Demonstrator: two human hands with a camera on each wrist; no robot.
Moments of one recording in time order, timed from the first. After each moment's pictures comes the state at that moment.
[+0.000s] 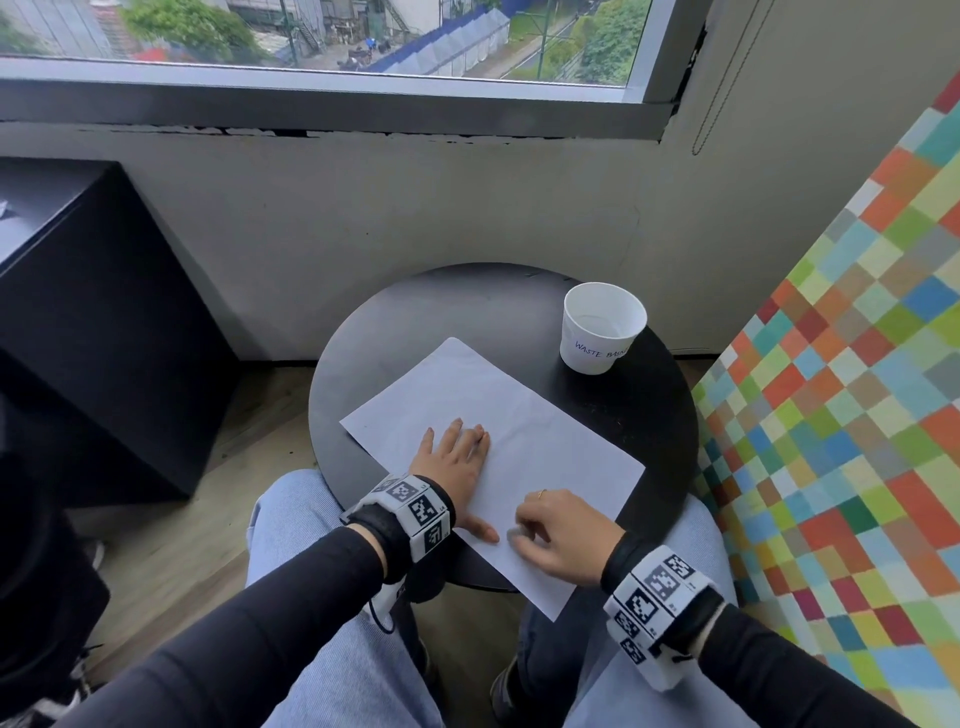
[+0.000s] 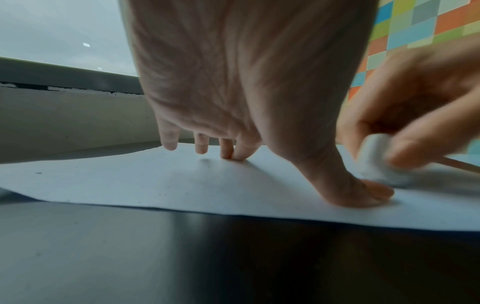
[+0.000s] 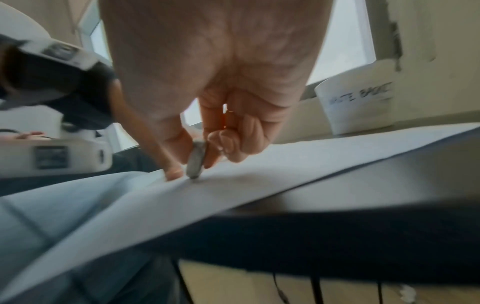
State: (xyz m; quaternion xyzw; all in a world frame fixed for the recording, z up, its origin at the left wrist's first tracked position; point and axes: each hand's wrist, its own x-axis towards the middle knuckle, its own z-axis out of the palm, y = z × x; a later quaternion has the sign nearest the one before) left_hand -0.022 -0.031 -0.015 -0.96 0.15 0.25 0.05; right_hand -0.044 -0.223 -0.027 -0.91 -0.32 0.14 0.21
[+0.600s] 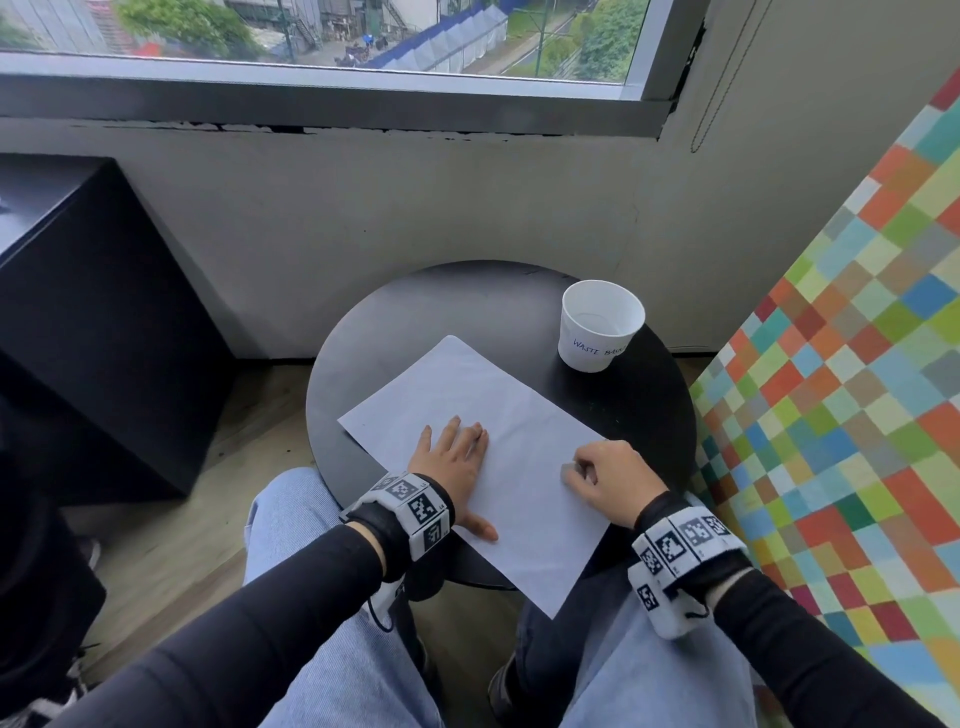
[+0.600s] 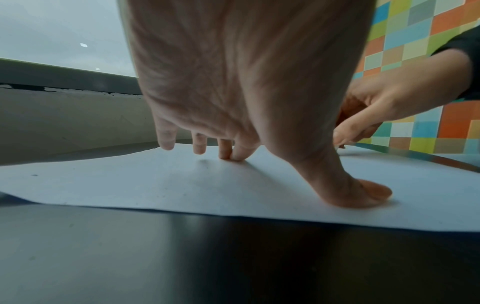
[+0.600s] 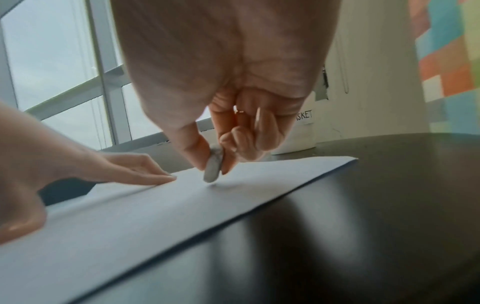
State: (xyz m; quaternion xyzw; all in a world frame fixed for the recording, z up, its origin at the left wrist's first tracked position) left_hand -0.021 -0.031 -0.015 -0.95 0.15 0.26 0.05; right_hand 0.004 -0.265 -0.018 -0.97 -0.14 0.09 0.18
